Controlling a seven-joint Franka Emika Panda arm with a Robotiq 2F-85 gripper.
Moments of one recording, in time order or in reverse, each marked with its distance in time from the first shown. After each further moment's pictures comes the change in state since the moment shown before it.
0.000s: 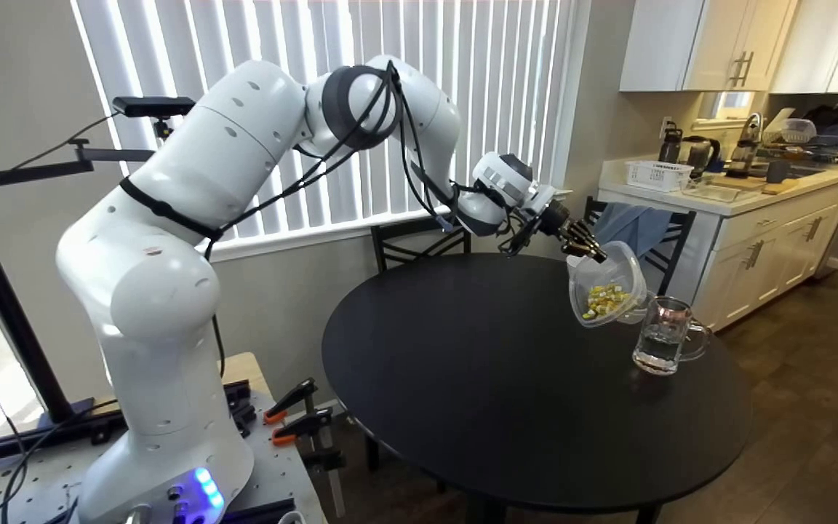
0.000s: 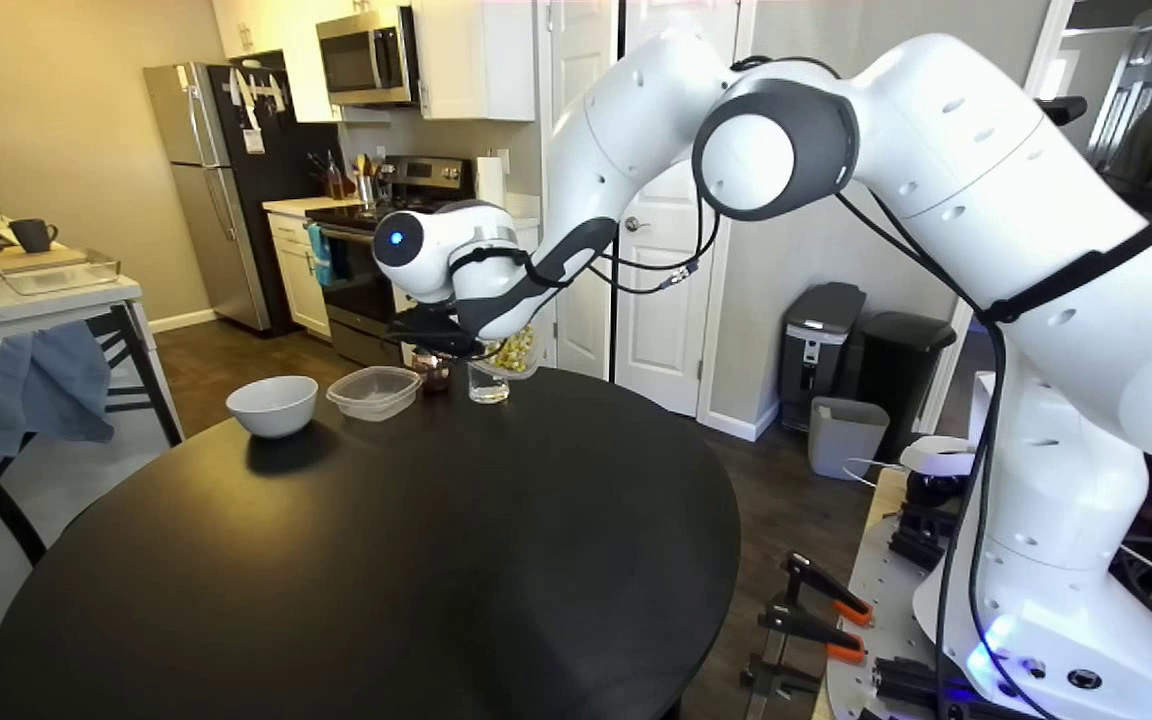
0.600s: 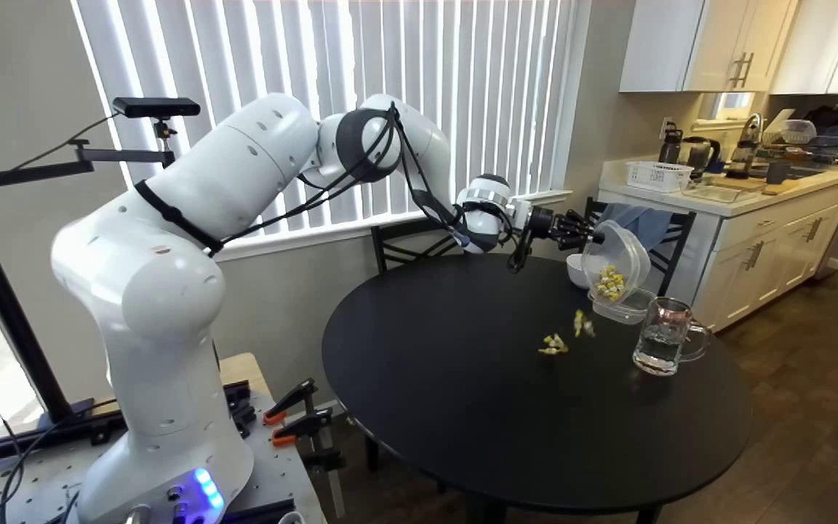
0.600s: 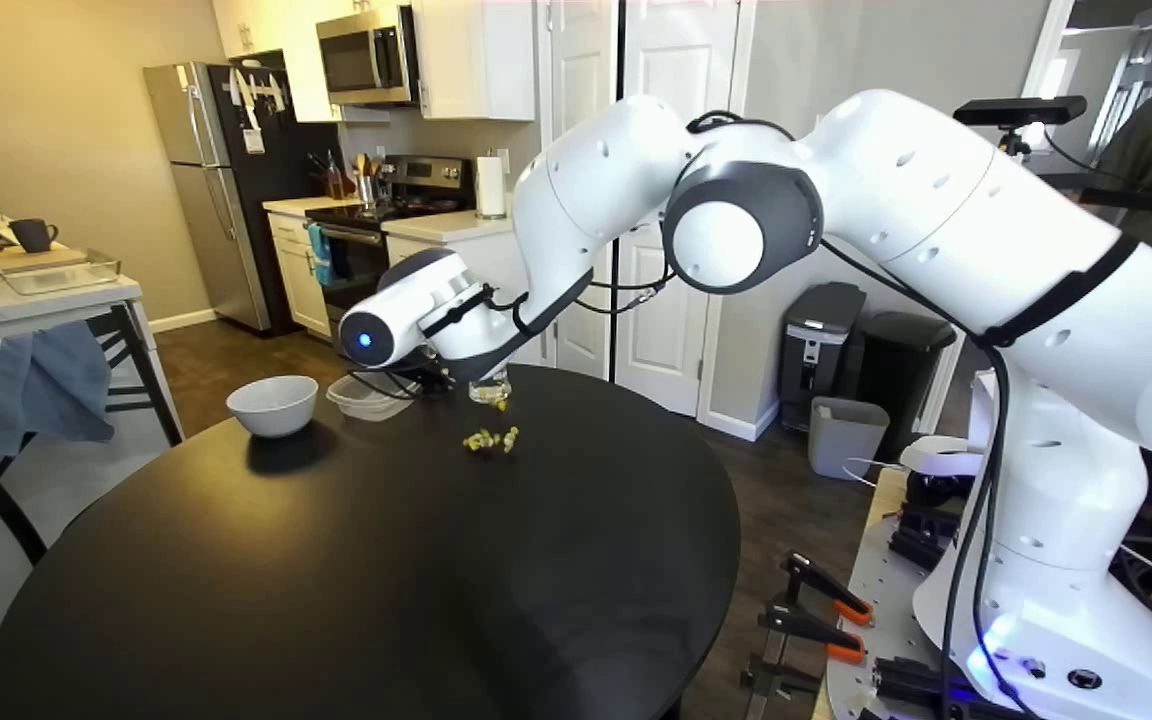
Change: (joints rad) arm 0.071 0.181 -0.001 0.186 -0.439 -0.194 0.463
